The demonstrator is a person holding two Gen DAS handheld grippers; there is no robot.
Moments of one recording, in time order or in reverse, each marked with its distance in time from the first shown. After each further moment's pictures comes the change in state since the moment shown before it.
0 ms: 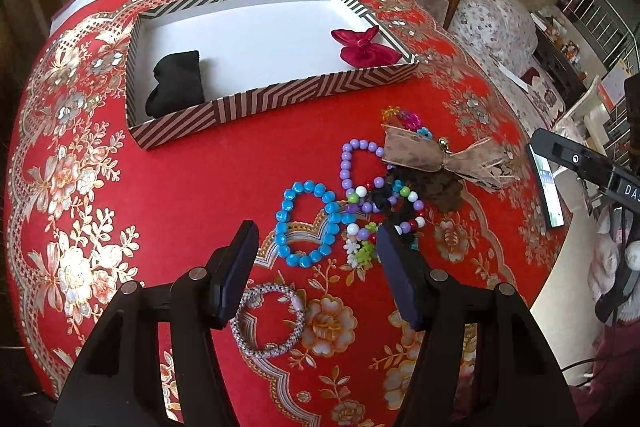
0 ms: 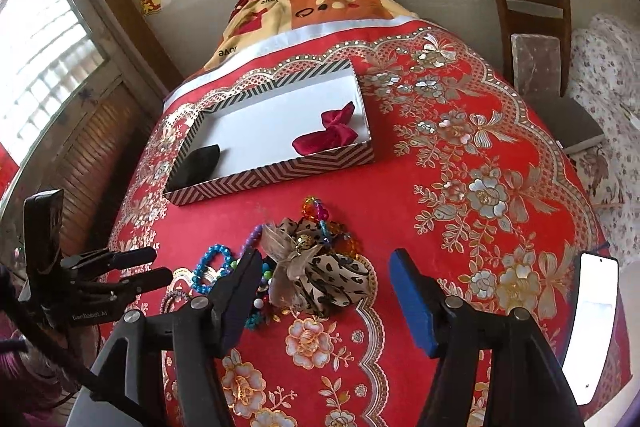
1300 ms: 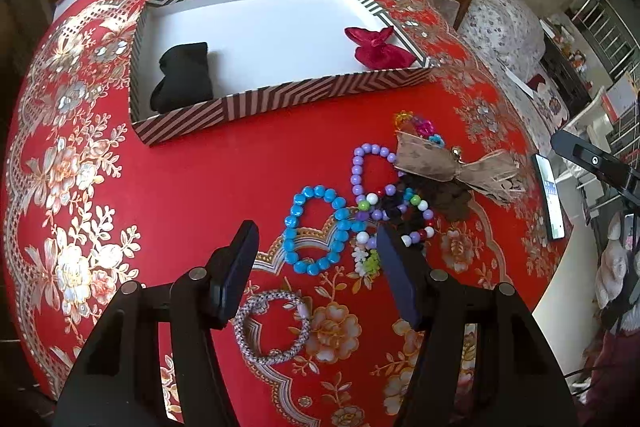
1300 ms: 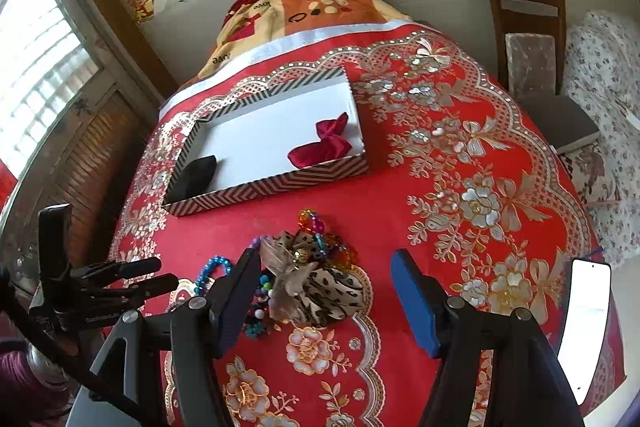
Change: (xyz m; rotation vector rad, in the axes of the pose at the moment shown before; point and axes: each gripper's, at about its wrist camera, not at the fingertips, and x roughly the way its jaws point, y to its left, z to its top) left arm 0.008 0.007 0.008 -0.040 0.026 -0.005; right arm -0.007 -0.003 0.014 0.028 0.002 -0.014
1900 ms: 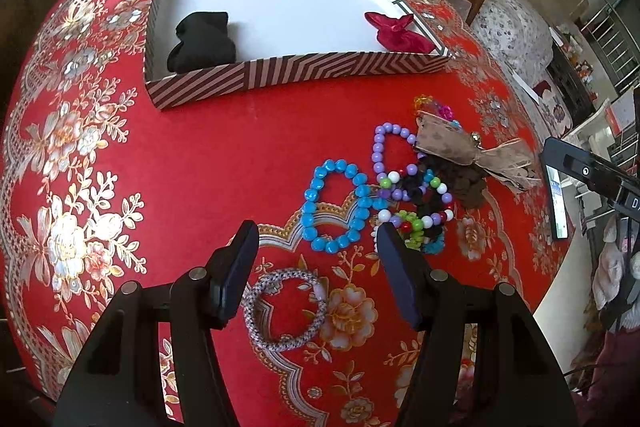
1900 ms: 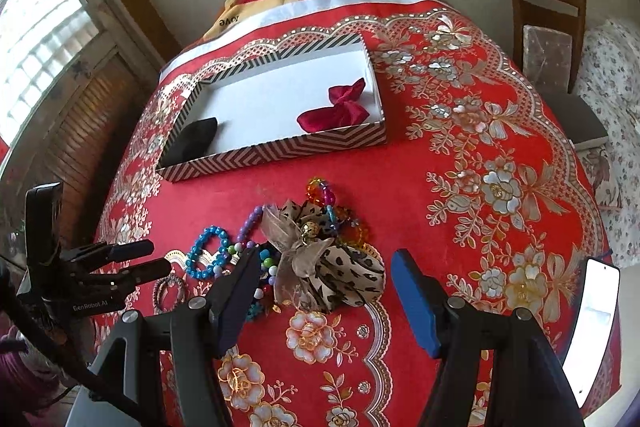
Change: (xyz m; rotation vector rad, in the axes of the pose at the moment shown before) left arm 0.007 0.019 -0.016 -0.064 0.027 -0.004; right arm 0.029 0.015 -0.007 -0.074 0.102 -0.008
